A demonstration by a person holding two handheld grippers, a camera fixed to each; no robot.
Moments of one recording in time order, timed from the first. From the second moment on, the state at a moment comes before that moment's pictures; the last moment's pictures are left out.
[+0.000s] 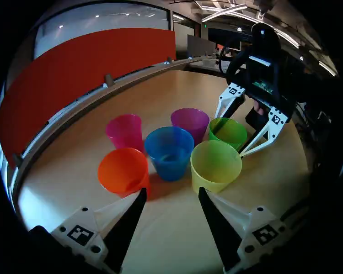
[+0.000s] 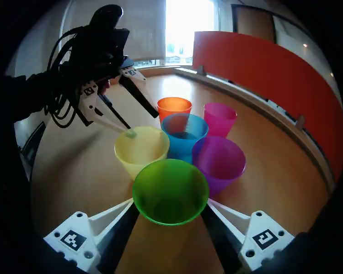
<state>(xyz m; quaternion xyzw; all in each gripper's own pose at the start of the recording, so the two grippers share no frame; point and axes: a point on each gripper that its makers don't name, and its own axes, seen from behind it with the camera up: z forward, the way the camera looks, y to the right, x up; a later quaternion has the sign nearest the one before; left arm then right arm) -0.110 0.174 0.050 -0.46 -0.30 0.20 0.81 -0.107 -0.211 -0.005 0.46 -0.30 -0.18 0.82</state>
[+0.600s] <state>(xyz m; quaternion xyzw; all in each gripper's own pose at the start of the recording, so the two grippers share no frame) -0.108 0.173 0.050 -0.46 -0.30 0.20 0.81 -0.102 -0.211 -0.007 0.46 -0.30 -0.16 0.82</state>
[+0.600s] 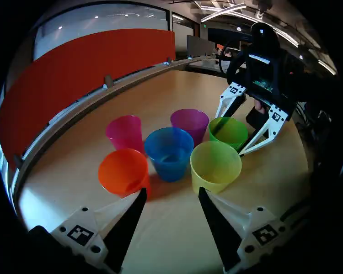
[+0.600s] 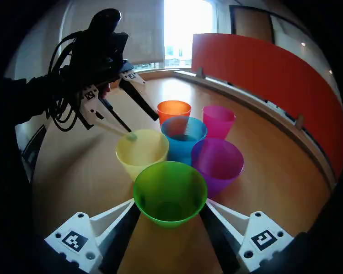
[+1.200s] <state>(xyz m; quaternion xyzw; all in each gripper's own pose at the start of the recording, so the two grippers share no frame) -0.107 0.177 0.052 -0.46 -0.30 0.20 0.81 -0.088 -0.210 -0.015 0.47 -0.28 -0.16 0.82</state>
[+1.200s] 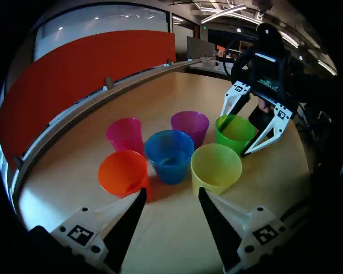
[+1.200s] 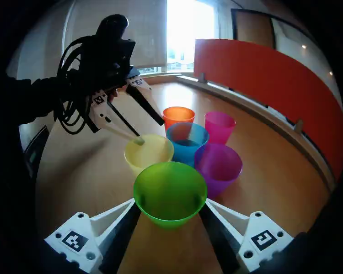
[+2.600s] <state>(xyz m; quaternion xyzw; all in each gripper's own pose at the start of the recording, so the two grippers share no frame) -0.110 0.196 0.060 -0.46 -0.29 0.20 0.81 -0.027 -0.162 -0.022 0.43 -0.24 -0.14 0.86</state>
